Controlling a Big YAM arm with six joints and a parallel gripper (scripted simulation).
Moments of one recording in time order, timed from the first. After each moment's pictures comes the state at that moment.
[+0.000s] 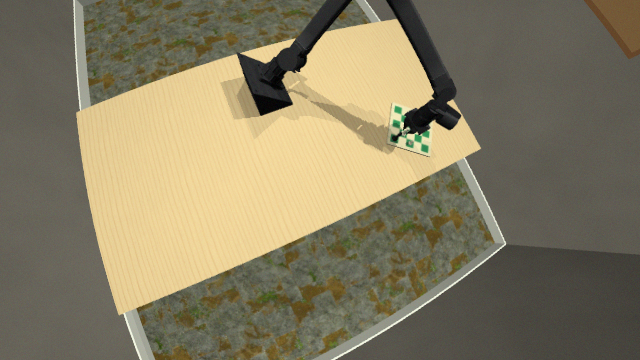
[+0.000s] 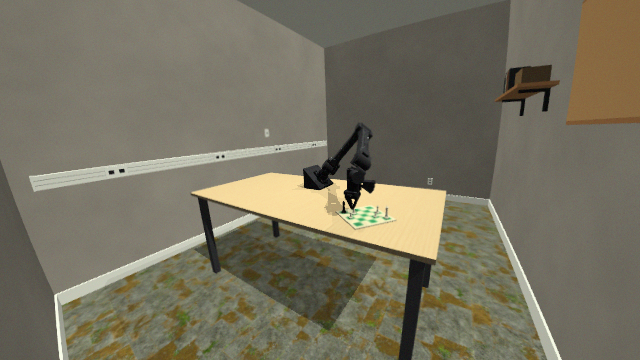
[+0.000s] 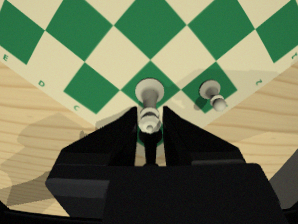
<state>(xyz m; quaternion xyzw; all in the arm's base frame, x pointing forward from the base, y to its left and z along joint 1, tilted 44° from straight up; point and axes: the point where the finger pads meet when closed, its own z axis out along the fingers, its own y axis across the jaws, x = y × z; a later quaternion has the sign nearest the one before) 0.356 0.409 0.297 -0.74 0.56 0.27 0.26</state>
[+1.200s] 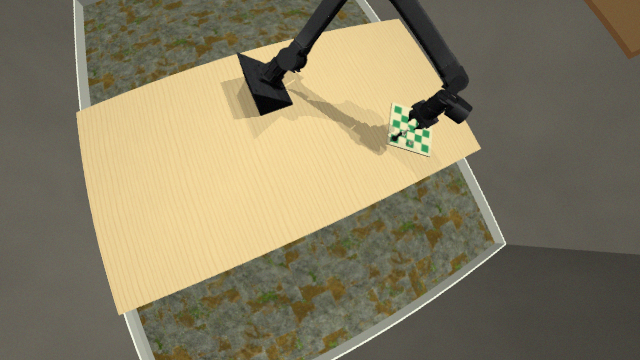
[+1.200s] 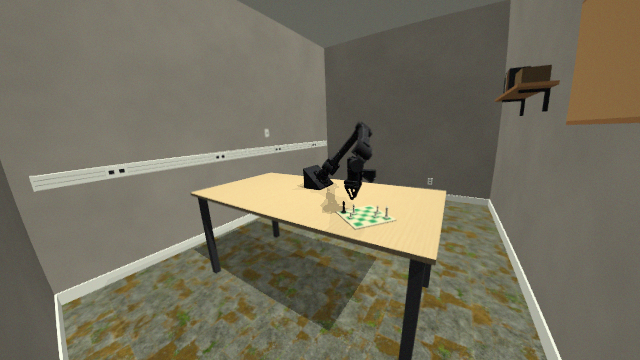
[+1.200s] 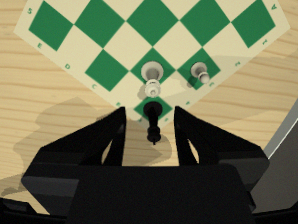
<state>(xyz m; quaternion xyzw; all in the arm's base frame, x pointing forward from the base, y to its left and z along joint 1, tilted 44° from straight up) 0.358 0.374 0.336 -0.73 0.57 0.27 0.26</state>
